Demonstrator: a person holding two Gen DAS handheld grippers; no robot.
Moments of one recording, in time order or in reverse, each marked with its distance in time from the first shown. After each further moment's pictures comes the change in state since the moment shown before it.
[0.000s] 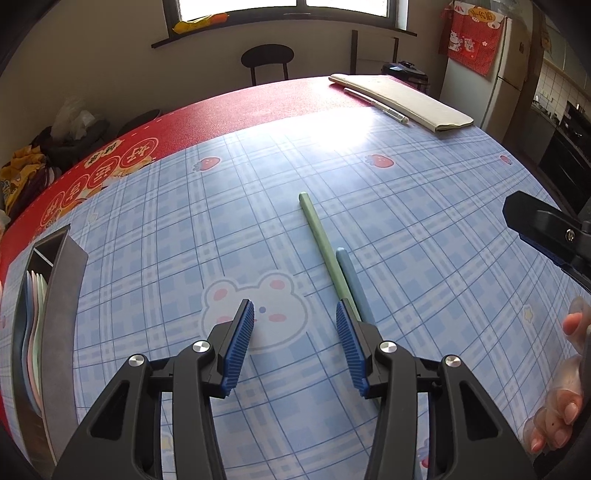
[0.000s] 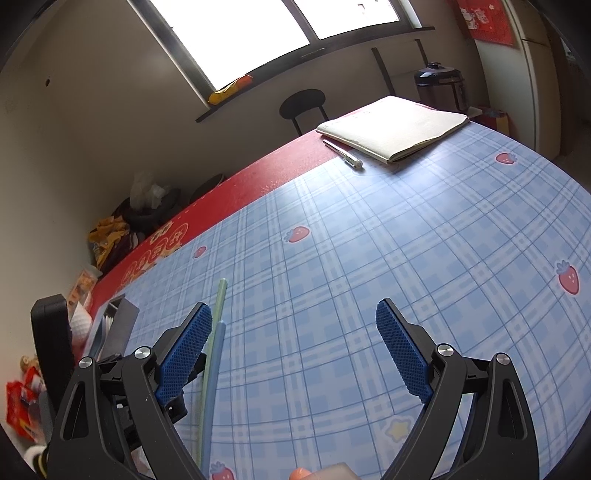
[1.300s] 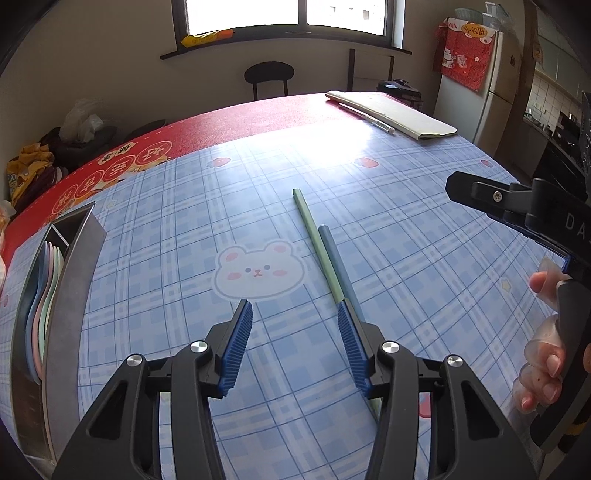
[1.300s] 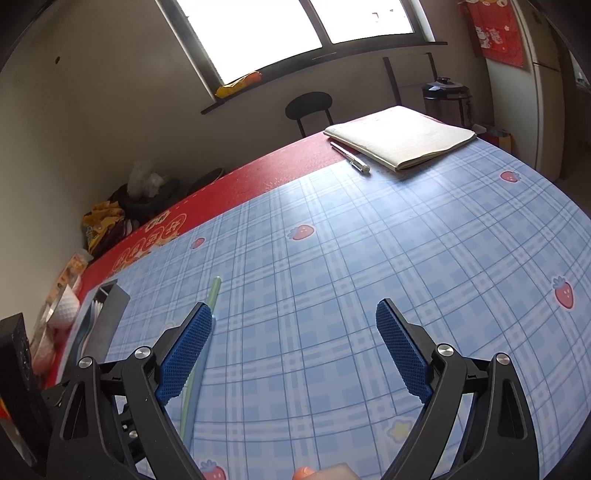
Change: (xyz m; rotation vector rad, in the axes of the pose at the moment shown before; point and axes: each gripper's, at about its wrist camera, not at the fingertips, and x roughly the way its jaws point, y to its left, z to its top) left arm -0.031 -0.002 -0.037 -0.001 -0.075 -0.012; right arm 0.004 0.015 -0.005 -0.088 -0.002 -0.037
